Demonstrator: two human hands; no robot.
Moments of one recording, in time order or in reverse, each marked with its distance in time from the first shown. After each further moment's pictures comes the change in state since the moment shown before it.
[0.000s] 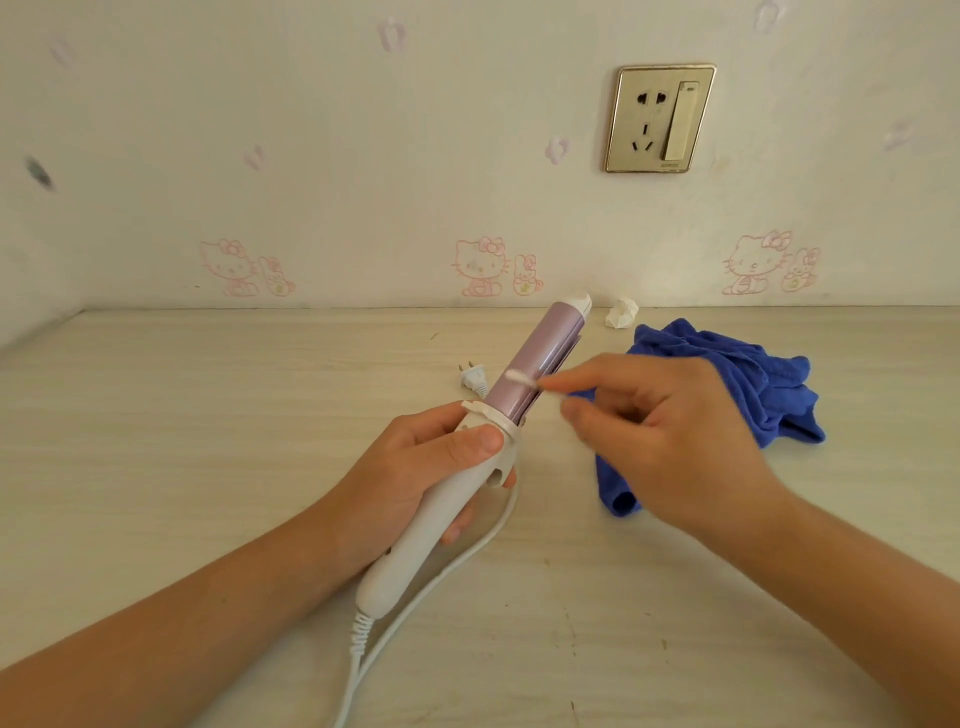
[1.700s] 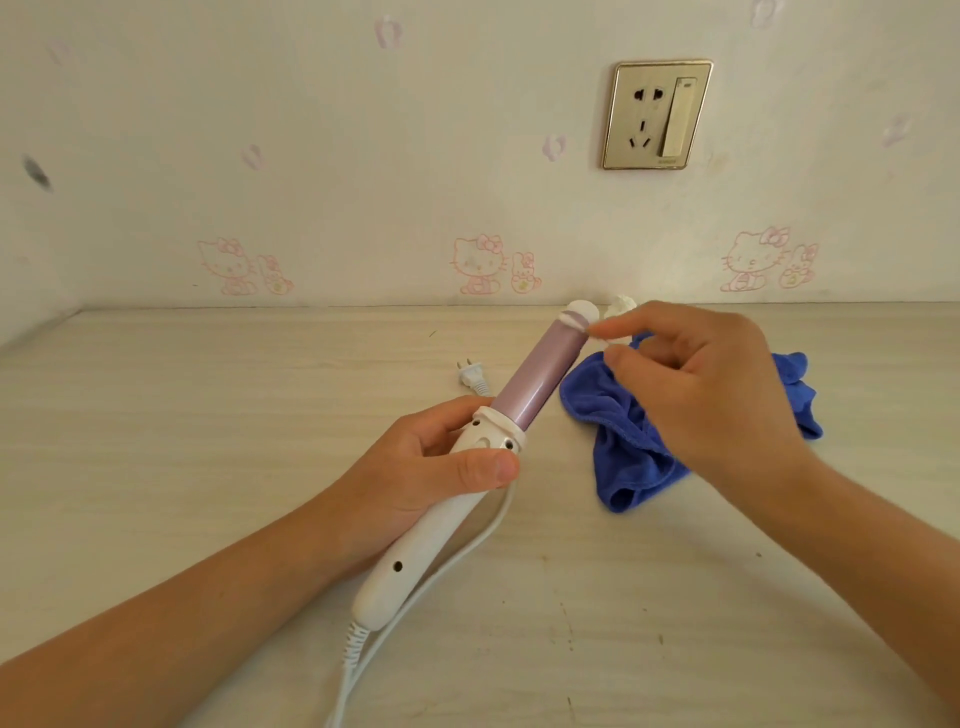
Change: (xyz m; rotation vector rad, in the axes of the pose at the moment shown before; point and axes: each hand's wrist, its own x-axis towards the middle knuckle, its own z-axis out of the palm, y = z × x) left_hand 0.002 0.003 0.001 0.116 -0.044 0.013; right_hand 0.016 0.011 -0.016 -0.002 0.174 0.144
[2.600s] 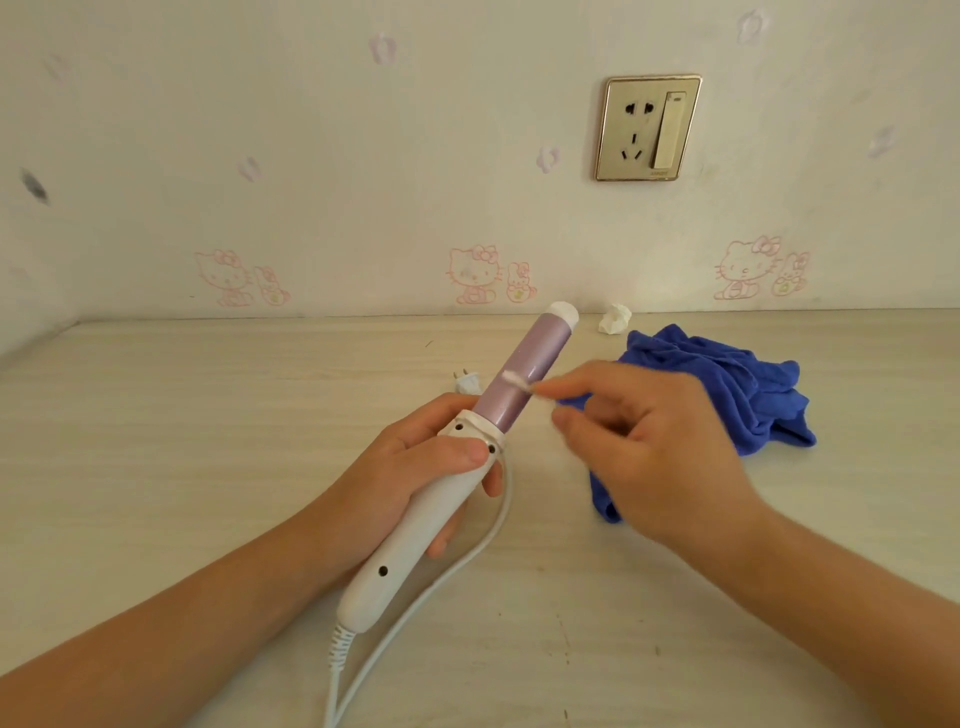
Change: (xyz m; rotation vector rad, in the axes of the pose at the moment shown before) left_hand 0.004 -0.007 -0.012 -0.132 -0.049 -0.012; right_hand -0.026 -0.011 0.018 -0.001 -0.131 -0.110
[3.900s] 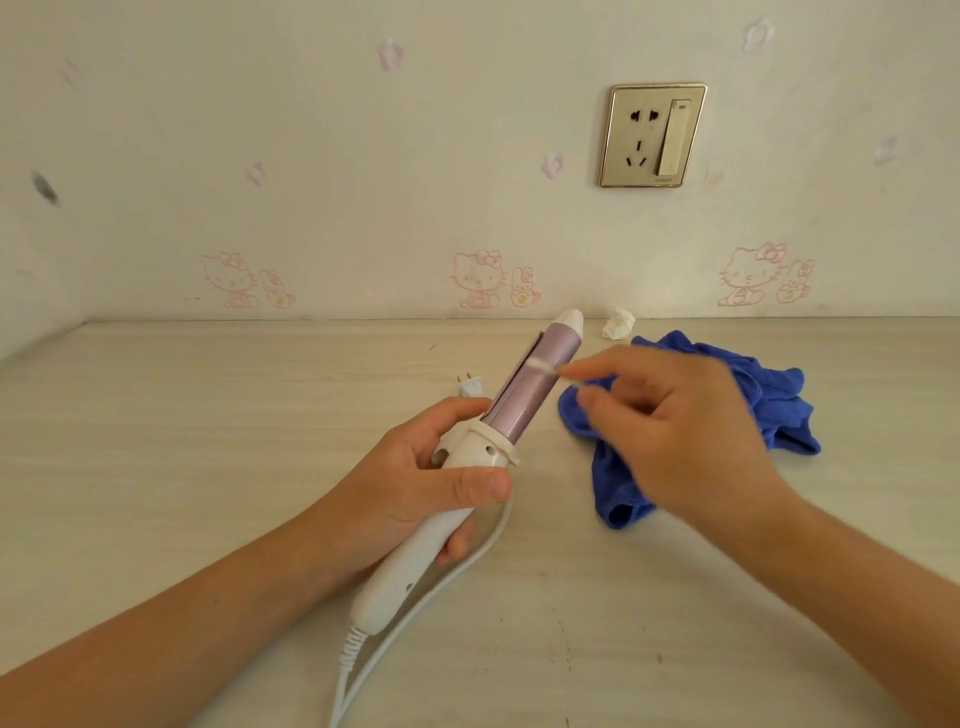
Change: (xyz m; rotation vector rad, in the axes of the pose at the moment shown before) left_hand -0.004 0.005 0.008 -0.028 0.063 -0.043; right_hand 0.013 0.010 -0.012 -0.057 0.053 0.026
